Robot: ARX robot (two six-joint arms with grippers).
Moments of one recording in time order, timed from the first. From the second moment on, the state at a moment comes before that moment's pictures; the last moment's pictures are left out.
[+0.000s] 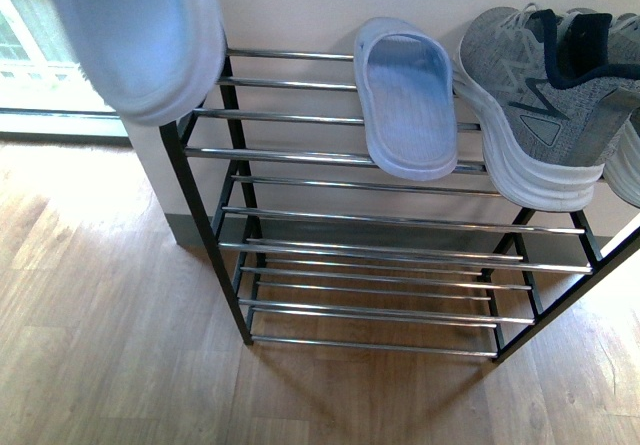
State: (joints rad) left arm -0.41 1.46 0.96 -0.11 -0.35 -0.59; right arm 0.00 0.00 0.02 0.00 0.00 -0.01
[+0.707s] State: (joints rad) left arm -0.42 2.06 1.48 -0.33 -0.24 -0.40; right arm 0.00 0.00 0.02 0.00 0.00 -0.01
